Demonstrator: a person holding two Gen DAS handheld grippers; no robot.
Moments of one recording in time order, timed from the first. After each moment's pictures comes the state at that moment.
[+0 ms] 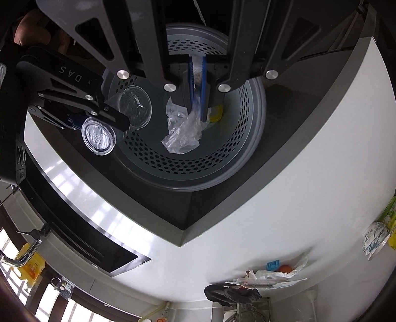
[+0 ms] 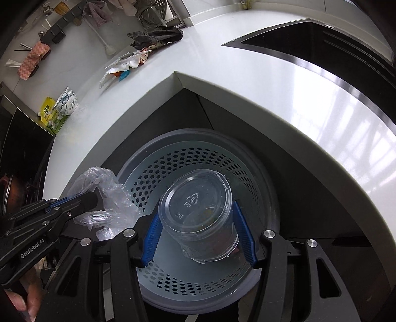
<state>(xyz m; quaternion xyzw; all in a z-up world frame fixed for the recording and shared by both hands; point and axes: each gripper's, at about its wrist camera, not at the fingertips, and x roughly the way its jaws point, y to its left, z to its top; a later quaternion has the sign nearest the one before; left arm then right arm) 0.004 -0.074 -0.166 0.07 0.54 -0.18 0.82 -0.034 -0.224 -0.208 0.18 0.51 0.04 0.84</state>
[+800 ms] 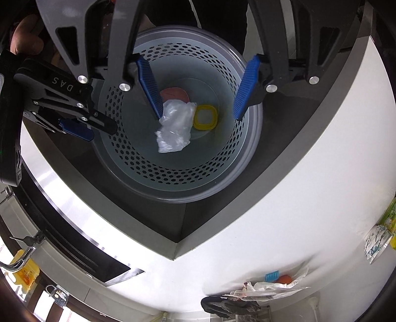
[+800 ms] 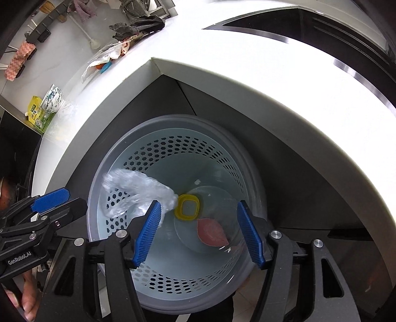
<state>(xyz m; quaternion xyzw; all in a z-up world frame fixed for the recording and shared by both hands) 0.005 -0.069 -0.174 0.08 0.56 -0.17 0.81 -0.035 -0.235 -0.220 0.19 0.53 0.02 0.83</state>
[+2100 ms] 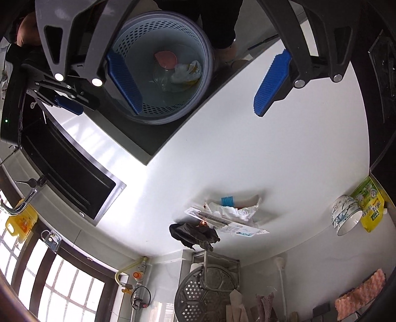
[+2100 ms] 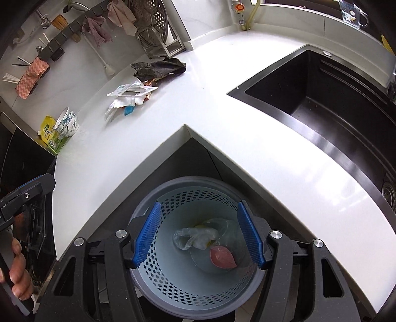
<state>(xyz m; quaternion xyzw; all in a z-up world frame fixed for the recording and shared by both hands) 0.062 -0.014 -0.051 0.04 0.48 -0.14 0.86 0.008 -0.228 -0.120 0.18 0.48 0.01 0.86</state>
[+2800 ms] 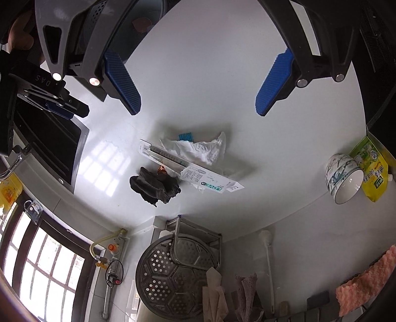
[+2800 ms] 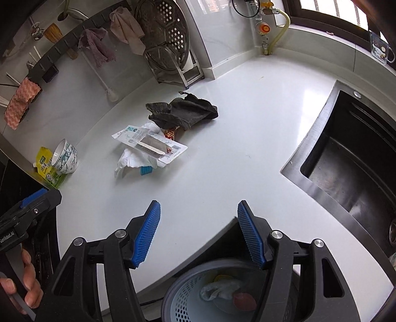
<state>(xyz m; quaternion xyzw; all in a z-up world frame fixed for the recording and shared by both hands) 0.197 0.039 -0.028 0.04 0.44 -0.14 0.88 0.152 -0.184 -0.085 0.19 0.45 0.00 0.87</state>
